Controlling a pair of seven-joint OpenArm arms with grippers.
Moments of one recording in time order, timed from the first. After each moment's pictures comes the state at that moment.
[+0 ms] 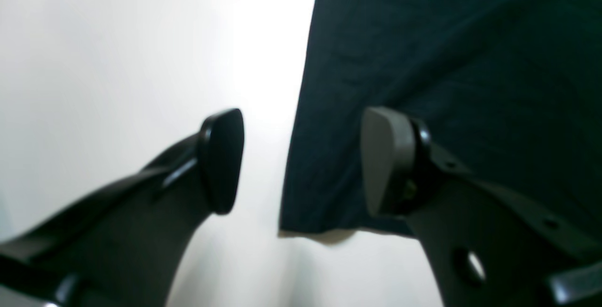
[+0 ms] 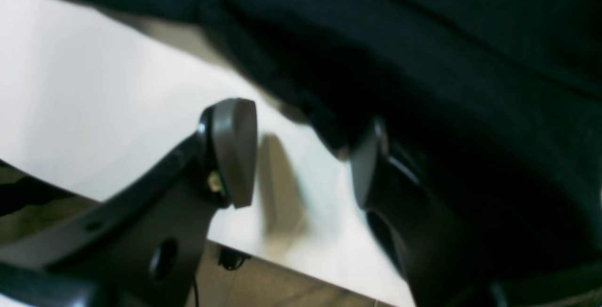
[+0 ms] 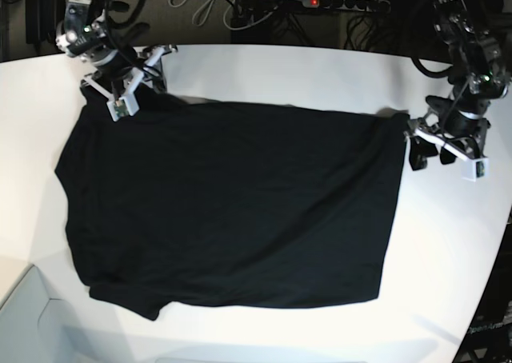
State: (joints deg) left arm 12.2 -11.9 -26.3 104.0 -28.6 -14.7 46.7; right arm -24.1 -0.1 18.4 104.4 6.2 34.5 -43.2
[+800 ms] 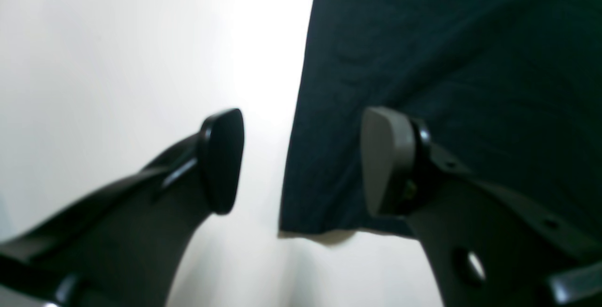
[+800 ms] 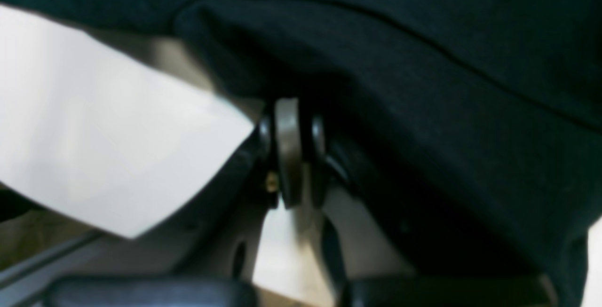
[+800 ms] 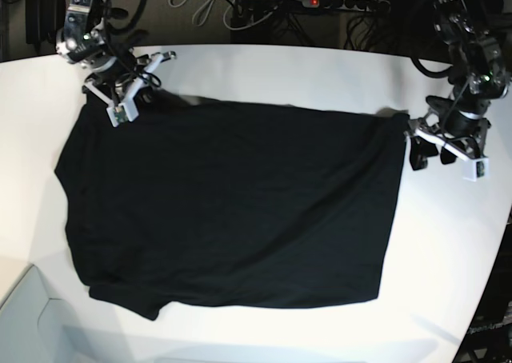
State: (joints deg) left arm 12.2 -11.9 -26.3 104.0 -28.6 -14.7 46.7; right arm -22.7 0.8 18.0 101.5 6.6 34.3 -42.3
